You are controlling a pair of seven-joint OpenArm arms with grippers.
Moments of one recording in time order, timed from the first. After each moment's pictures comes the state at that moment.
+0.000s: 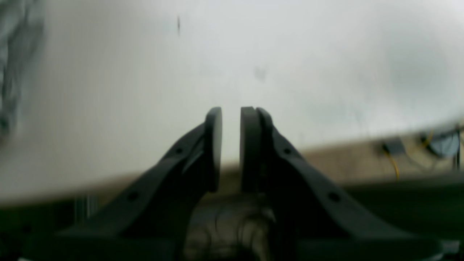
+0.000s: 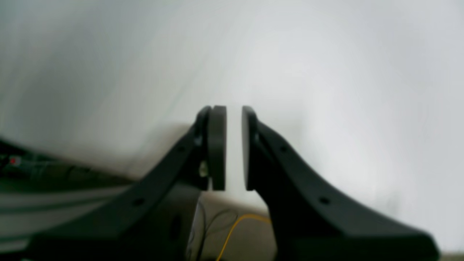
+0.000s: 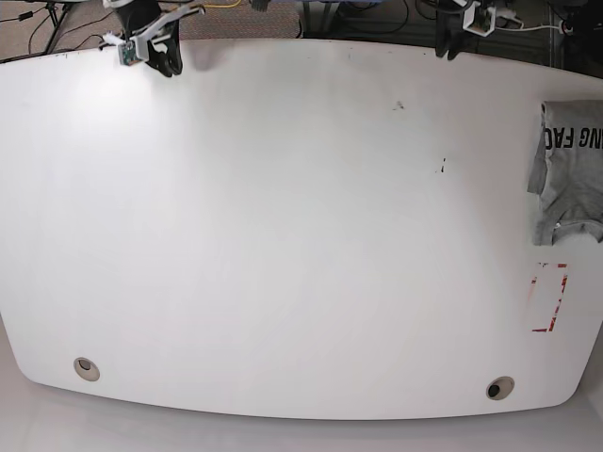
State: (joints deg) left arm 63.1 -2.8 -15.6 109.8 0.5 -23.3 -12.3; right arm -50.0 1.2 30.1 104.4 7.2 40.4 -5.6
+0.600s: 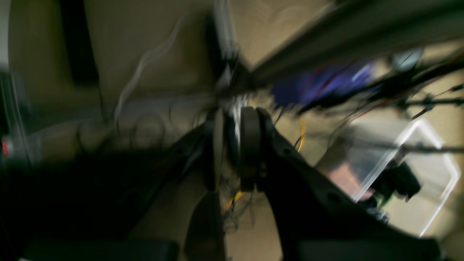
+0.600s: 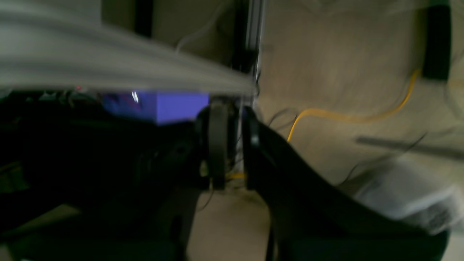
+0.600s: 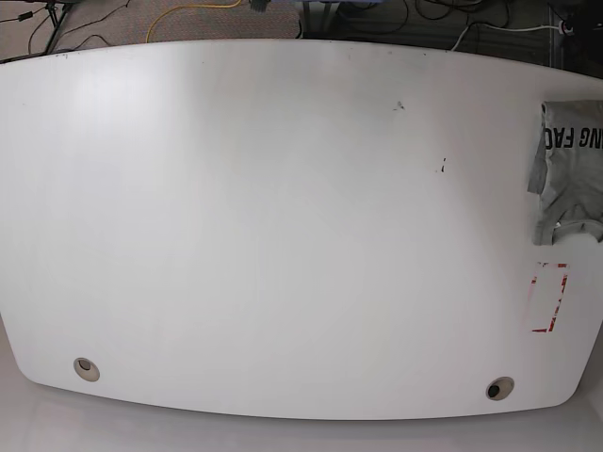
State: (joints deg) left arm 65.8 -4.0 -9.8 86.7 0.5 -23.0 -12.0; right arm -60.6 -0.2 20.6 86.0 6.9 39.5 -2.3
